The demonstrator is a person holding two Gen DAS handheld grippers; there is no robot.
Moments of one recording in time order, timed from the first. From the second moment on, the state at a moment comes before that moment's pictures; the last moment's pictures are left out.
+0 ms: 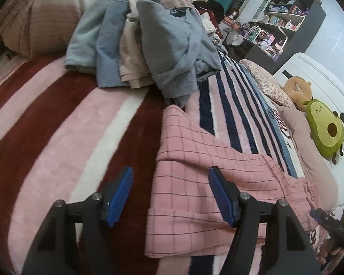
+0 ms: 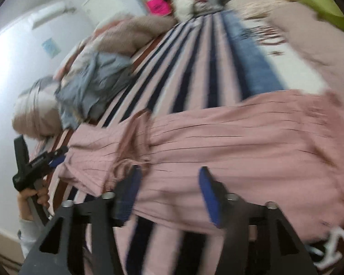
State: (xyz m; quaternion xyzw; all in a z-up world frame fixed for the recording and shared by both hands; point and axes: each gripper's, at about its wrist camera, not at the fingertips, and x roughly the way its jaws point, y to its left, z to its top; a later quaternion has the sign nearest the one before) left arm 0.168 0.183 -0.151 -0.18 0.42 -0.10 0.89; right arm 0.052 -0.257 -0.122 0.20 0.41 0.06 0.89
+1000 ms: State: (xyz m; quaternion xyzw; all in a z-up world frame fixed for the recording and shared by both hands) left arm 0.164 0.184 -0.139 -0.19 0.39 -0.10 0.89; right arm 0.047 -0.328 -0.086 0.22 0.32 -0.08 0.92
